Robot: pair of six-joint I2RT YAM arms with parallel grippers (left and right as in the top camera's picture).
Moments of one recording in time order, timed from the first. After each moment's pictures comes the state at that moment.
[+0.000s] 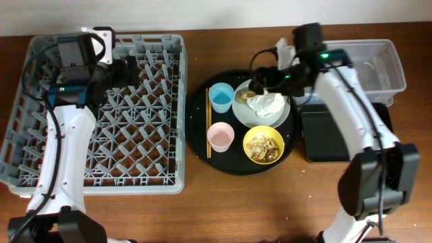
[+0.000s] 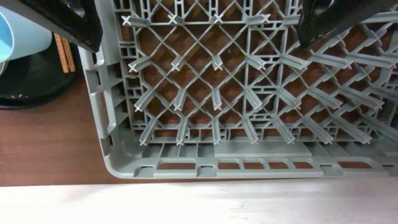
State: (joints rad) left arm 0.07 1.61 1.47 -0.57 0.09 0.06; right arm 0.17 1.90 1.67 -0.94 -0.33 0.19
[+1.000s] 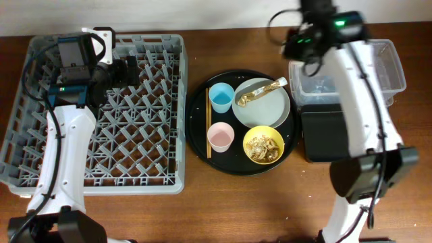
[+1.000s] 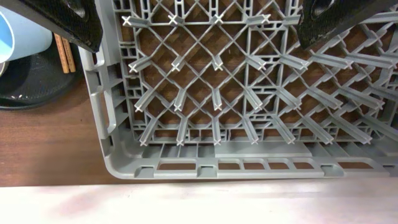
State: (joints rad) left arm 0.07 1.61 1.47 -0.57 0.09 0.06; right arm 0.11 2.03 2.24 -1.24 0.11 0.37
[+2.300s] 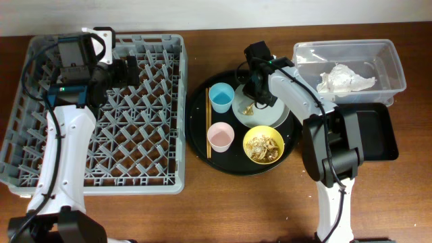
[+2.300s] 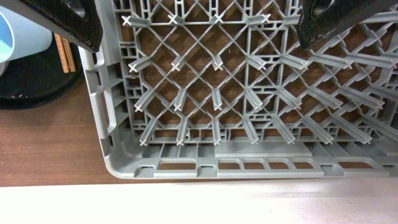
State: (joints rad) left arm 0.07 1.61 1.47 -0.57 0.09 0.06; right arm 0.30 2.24 1.76 -0.83 0.10 0.84
